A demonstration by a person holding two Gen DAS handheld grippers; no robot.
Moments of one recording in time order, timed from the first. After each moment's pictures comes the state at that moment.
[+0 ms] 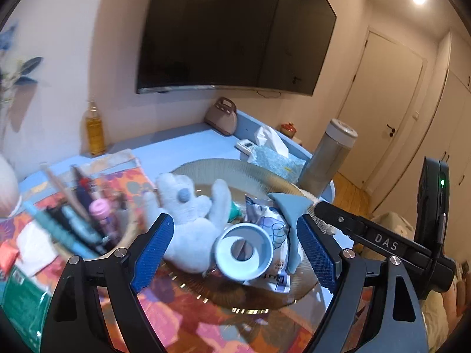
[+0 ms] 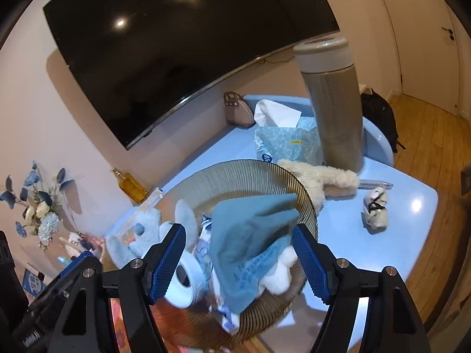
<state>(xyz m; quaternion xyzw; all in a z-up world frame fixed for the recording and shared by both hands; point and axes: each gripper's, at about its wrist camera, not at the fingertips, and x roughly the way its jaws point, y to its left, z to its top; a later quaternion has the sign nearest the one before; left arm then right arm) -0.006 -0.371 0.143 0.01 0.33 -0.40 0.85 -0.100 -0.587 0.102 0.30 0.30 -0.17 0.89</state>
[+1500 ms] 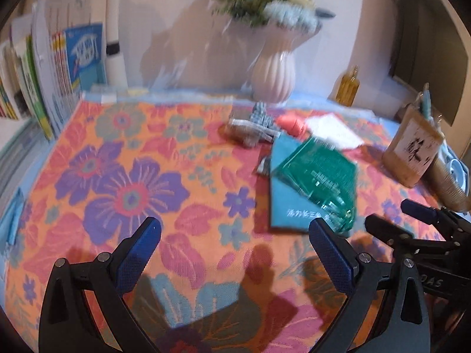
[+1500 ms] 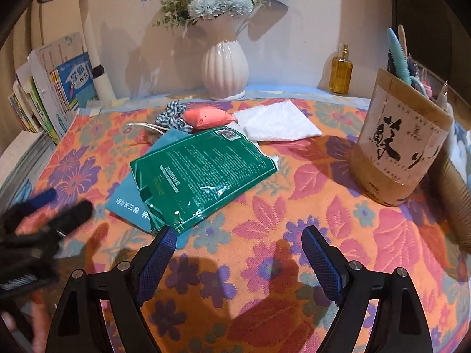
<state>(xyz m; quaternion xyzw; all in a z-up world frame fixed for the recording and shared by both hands) -0.017 -0.011 0.025 -0.03 0.37 -0.07 0.93 -0.017 -0.211 0.015 0.02 0.41 0.07 0.91</state>
